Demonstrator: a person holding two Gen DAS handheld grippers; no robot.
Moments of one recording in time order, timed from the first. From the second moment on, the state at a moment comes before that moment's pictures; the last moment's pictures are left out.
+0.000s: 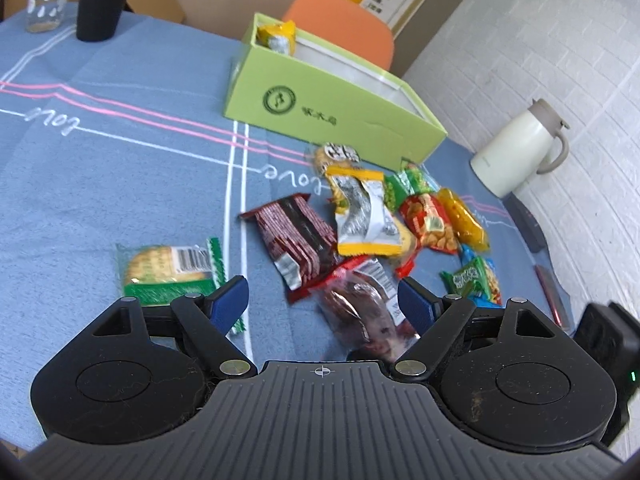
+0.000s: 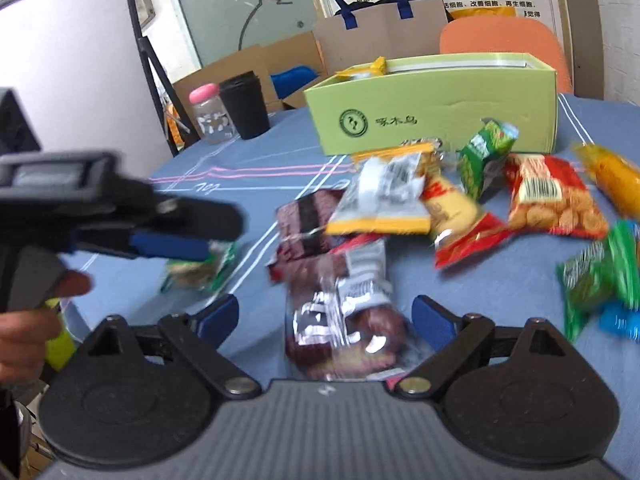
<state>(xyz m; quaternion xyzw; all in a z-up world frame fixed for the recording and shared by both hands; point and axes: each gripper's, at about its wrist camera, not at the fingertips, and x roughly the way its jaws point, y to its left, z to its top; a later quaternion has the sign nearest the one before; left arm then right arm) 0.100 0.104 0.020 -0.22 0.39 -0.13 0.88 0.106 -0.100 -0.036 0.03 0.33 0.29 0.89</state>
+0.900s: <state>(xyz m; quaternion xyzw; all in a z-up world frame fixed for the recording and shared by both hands) 0.113 0.058 0.001 -0.19 0.43 -0.13 0.87 0.102 -0.084 -0.037 -0.04 0.31 0.27 0.91</state>
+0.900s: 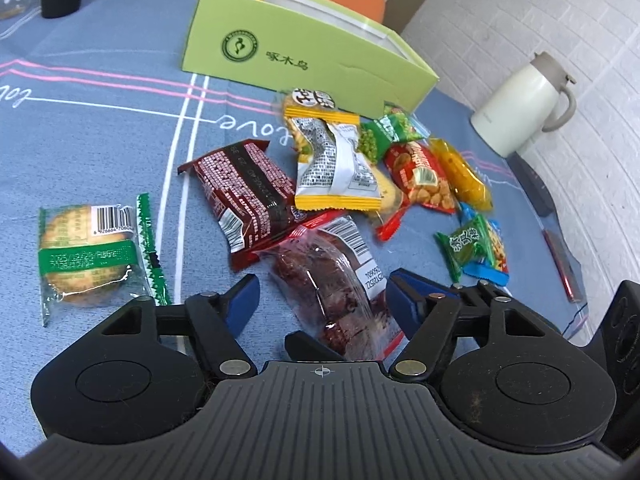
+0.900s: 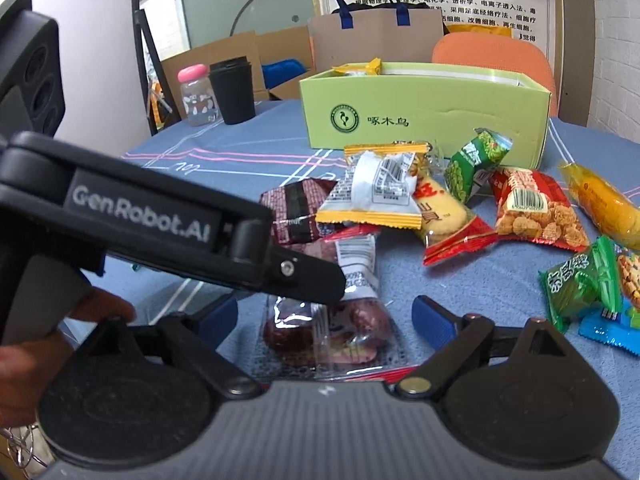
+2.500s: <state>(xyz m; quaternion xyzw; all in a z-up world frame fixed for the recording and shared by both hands) 0.370 0.080 0.088 -0.19 0.32 -0.10 0.92 0.348 -0.061 0.056 -0.10 0.20 0.25 0.94</state>
